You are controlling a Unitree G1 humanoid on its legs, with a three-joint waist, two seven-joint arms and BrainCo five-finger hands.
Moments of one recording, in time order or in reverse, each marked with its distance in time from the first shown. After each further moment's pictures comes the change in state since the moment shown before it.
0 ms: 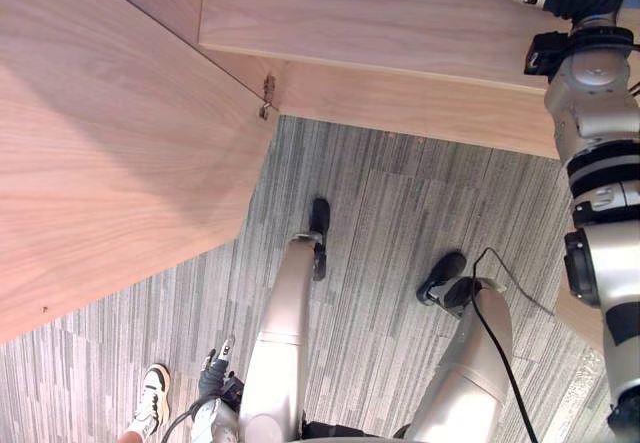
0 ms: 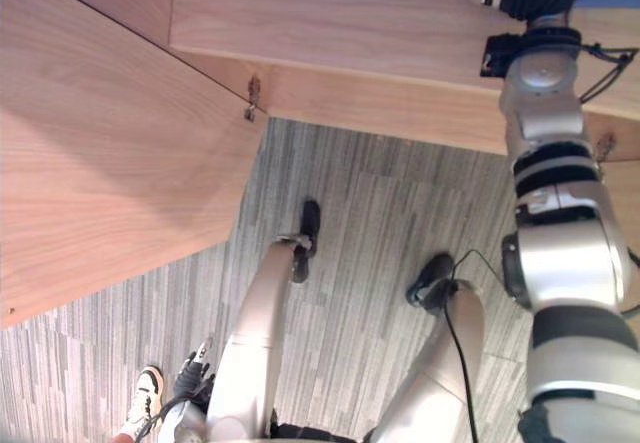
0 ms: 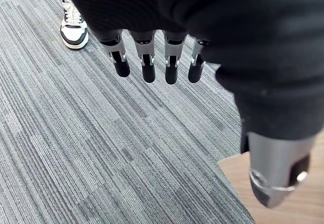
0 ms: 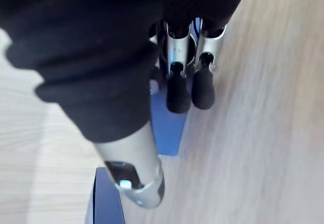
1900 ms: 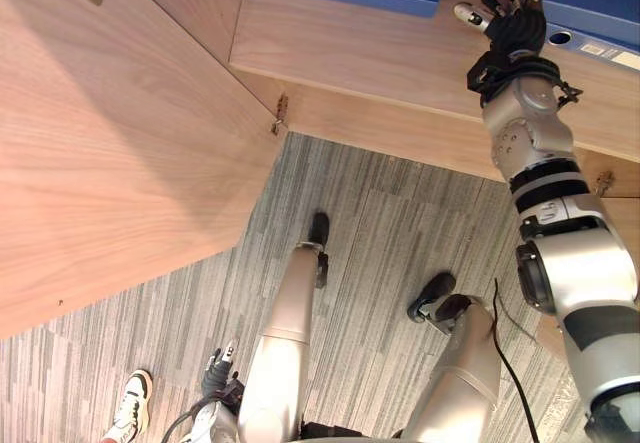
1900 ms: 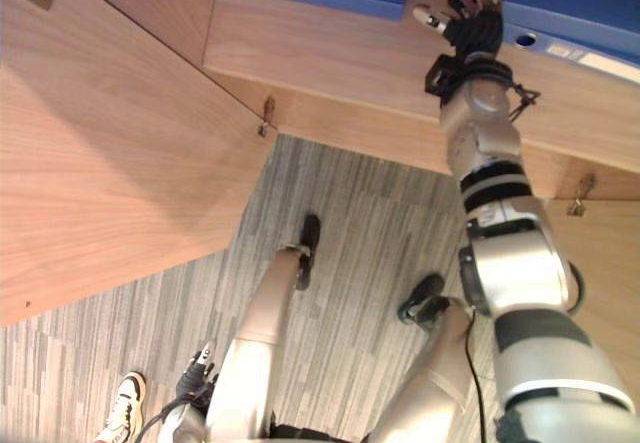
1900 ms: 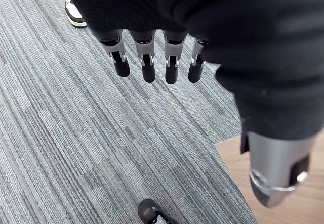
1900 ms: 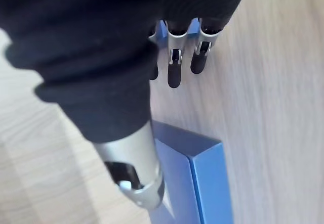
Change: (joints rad) left arm 0.026 0.018 -0.061 -0.024 -0.017 0.020 -0.031; right arm 0.035 0.157 -0.033 -0.024 0.366 0.004 0.054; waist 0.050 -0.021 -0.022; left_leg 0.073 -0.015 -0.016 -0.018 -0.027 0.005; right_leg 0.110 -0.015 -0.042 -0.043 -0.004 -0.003
